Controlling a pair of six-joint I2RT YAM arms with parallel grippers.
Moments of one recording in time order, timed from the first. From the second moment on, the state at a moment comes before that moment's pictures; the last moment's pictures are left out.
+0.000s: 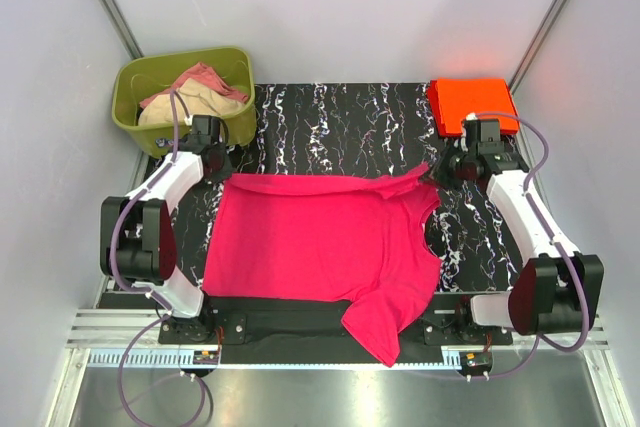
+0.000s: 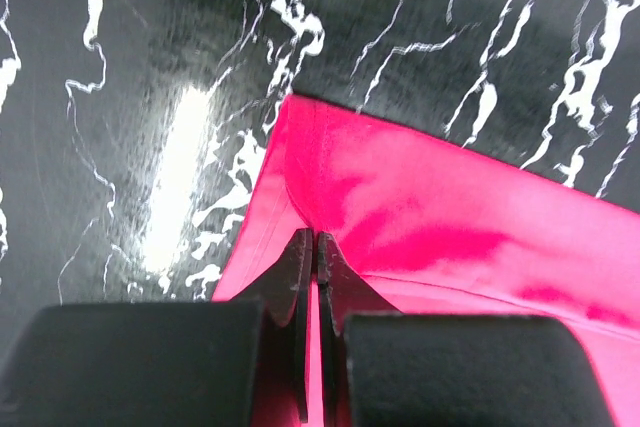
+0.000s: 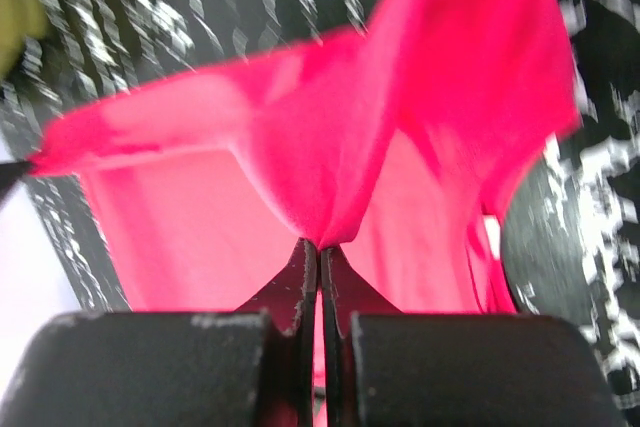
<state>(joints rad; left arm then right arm) -0.07 1.61 1.11 -0.49 -0.11 -0.40 0.05 1.33 1.07 -0.62 -0.31 0.58</state>
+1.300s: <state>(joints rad) -0.05 1.69 1.05 -0.58 -0.10 -0.39 0.05 1.26 0.88 -0.87 -0.23 0.63</state>
